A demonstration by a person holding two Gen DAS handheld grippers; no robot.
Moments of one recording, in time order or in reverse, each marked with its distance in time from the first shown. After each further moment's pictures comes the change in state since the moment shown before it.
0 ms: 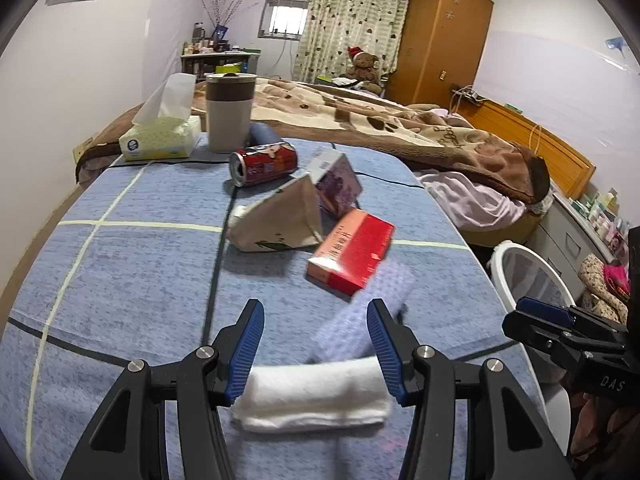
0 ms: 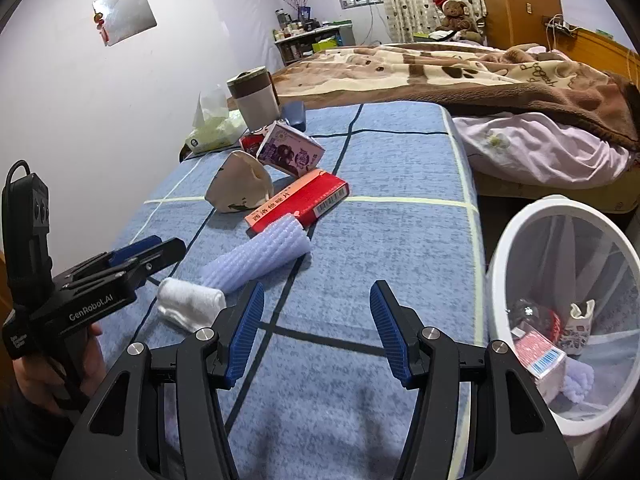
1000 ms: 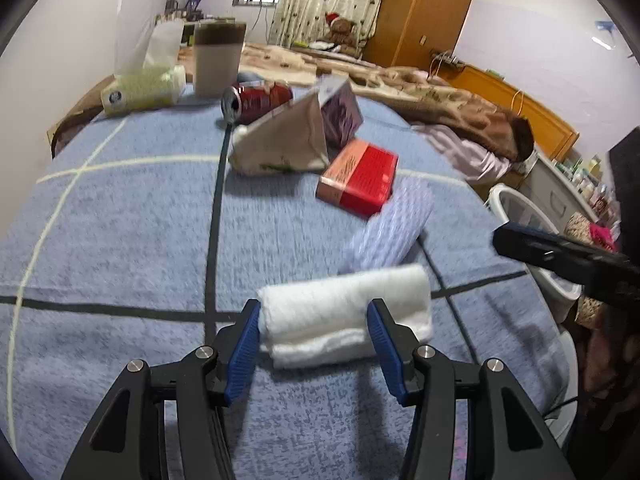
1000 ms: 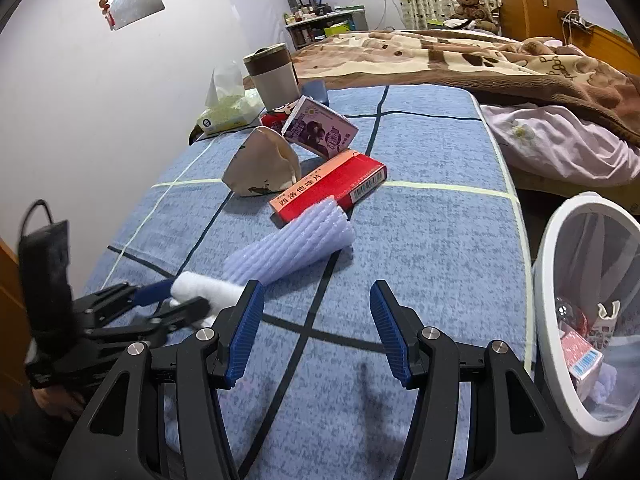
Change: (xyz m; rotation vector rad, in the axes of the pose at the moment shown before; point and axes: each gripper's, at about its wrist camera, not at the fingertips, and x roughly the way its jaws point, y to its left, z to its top) left arm 0.018 0.026 -0.045 0.055 0.141 -0.092; right arm 0.013 0.024 -0.004 -0.014 0.048 0.020
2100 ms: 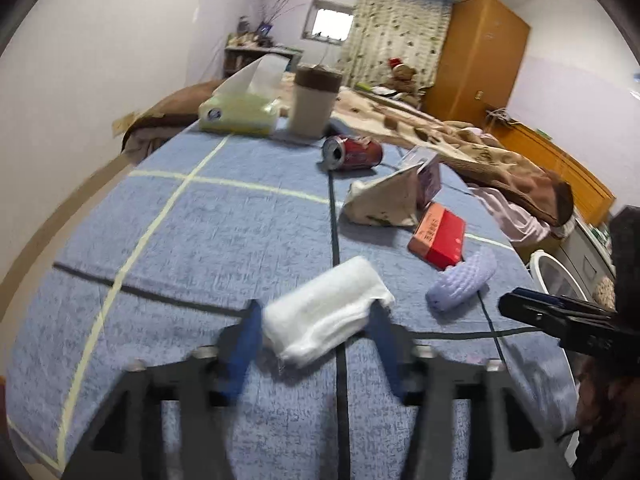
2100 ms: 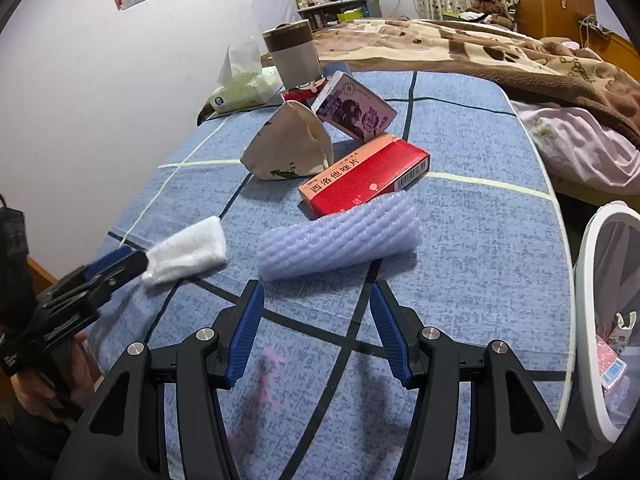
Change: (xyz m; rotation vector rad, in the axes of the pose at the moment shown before) left arm -0.058 0.065 -0.003 -0.149 -0.179 0.137; right arm 0.034 0.028 0.006 -0.034 0.064 0.012
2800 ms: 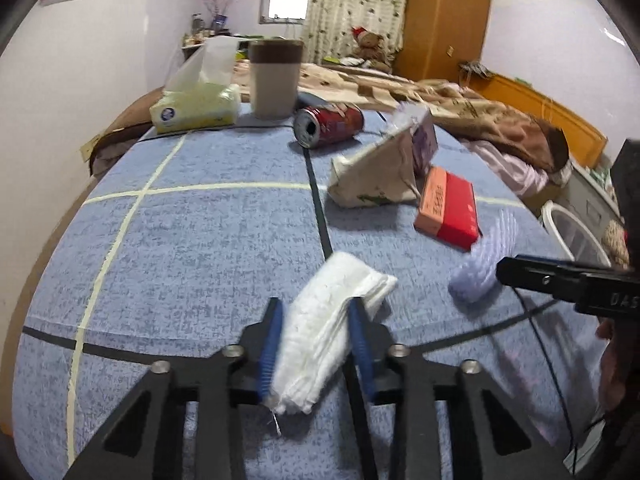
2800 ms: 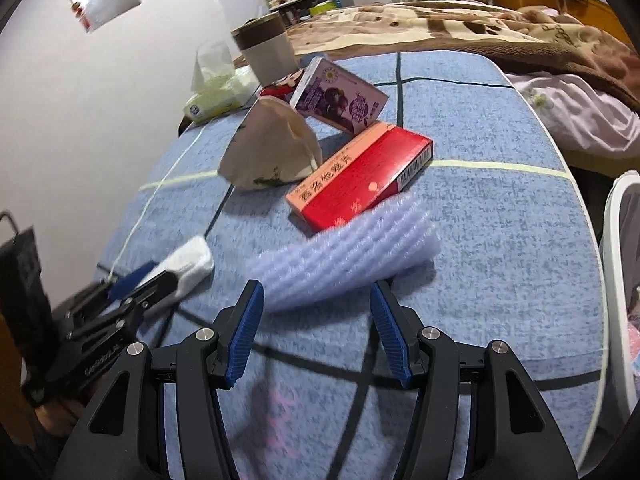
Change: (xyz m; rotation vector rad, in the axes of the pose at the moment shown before) left arm 0.047 -0.013 0.008 0.141 0.082 -0.006; right arm 0.027 -0.003 0.015 0.150 -0.003 -0.001
